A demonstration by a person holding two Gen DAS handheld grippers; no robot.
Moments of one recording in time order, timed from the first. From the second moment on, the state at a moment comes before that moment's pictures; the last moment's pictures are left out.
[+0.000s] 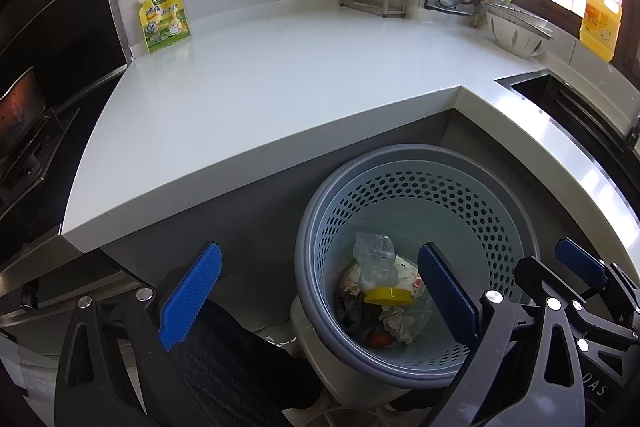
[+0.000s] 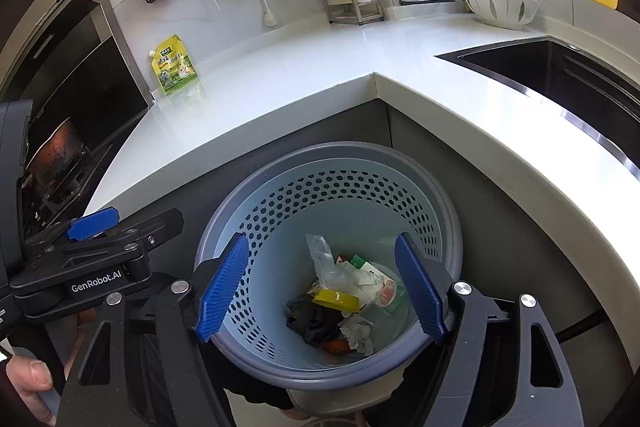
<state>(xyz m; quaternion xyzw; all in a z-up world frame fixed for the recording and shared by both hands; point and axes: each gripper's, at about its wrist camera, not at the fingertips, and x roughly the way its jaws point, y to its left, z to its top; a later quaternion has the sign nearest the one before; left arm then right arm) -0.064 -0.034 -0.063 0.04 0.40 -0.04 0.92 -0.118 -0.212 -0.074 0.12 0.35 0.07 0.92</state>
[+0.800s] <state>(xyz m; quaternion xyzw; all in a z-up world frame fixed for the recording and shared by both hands) -0.070 -0.026 -0.063 0.04 0.40 -0.02 0.92 -0.121 -0.208 -0.071 0.11 0.35 0.07 0.93</state>
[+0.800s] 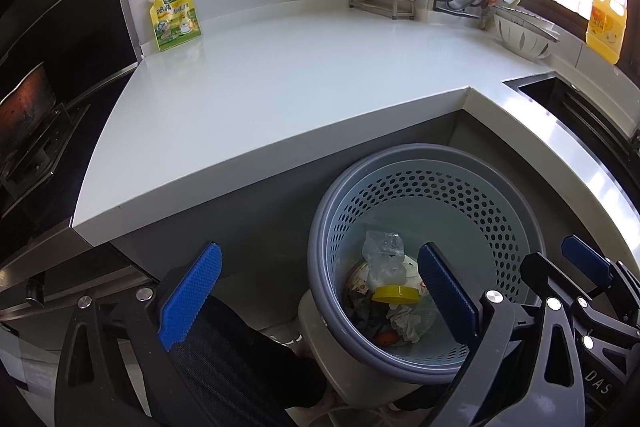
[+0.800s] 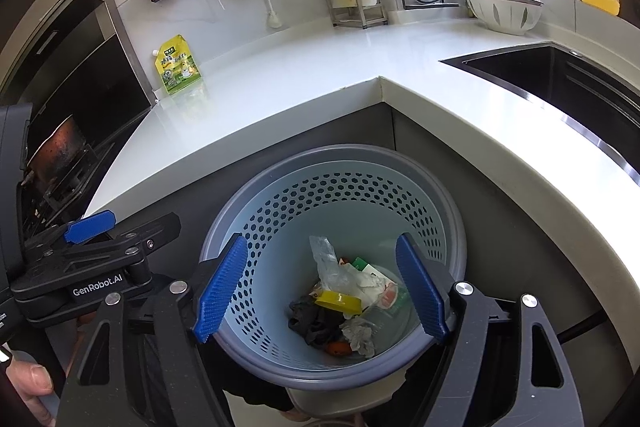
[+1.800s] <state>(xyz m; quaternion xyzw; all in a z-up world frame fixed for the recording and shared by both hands) -0.073 -0.025 -0.064 0.04 0.39 -0.02 0.92 -0.125 -0.204 -0.069 0.11 0.34 0.07 0.93</state>
